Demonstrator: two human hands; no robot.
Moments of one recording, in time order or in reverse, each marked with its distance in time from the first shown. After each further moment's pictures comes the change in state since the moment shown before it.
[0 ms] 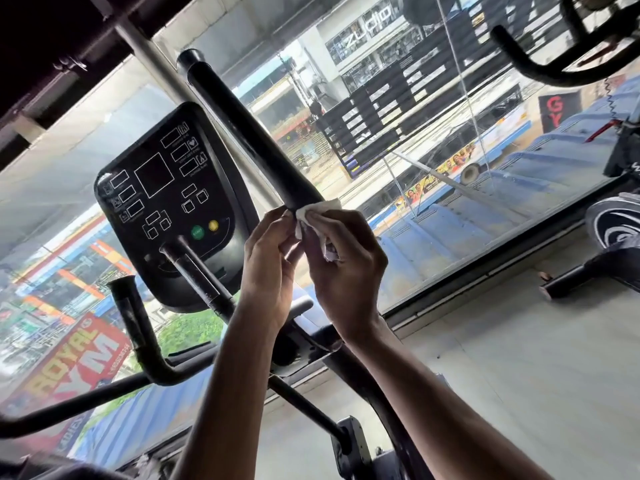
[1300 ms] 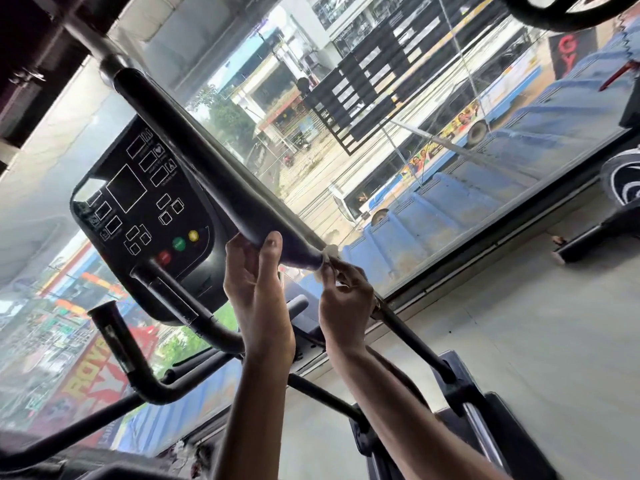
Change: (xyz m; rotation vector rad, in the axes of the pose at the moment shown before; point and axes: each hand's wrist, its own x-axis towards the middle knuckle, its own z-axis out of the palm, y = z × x) left_hand -0.010 -0.038 0.032 0.209 0.208 0.352; right_hand -0.053 0.051 0.006 0.127 0.135 1.081
